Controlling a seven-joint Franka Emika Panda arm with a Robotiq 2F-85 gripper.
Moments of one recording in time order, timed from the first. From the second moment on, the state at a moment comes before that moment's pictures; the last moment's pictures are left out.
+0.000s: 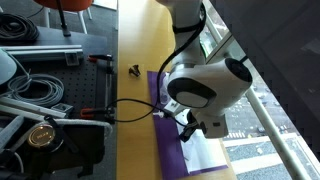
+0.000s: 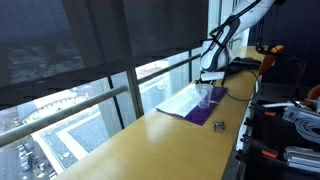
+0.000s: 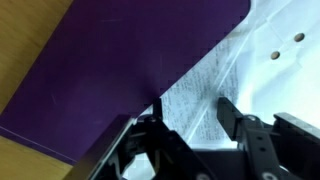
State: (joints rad) arm -0.06 0.79 -0.24 -1.81 0.15 2.75 0.45
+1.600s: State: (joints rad) arm 0.27 0.63 -0.53 -2.06 0.15 3.44 0.45
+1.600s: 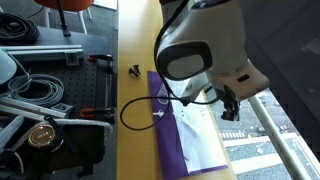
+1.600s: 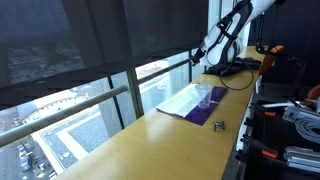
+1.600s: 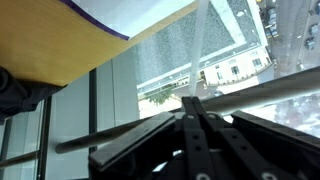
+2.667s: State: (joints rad) arm 0.91 0.43 -0.88 -2.44 0.35 3.58 0.33
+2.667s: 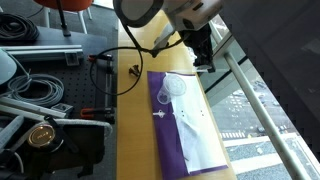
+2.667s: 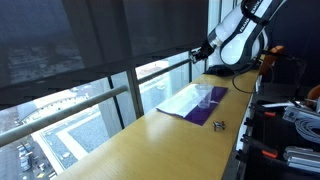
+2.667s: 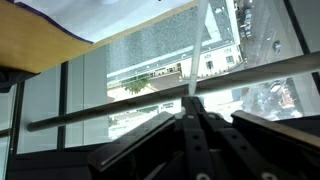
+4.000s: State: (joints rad) arm 0.61 0.44 -0.65 -2.33 0.22 3.57 0.05
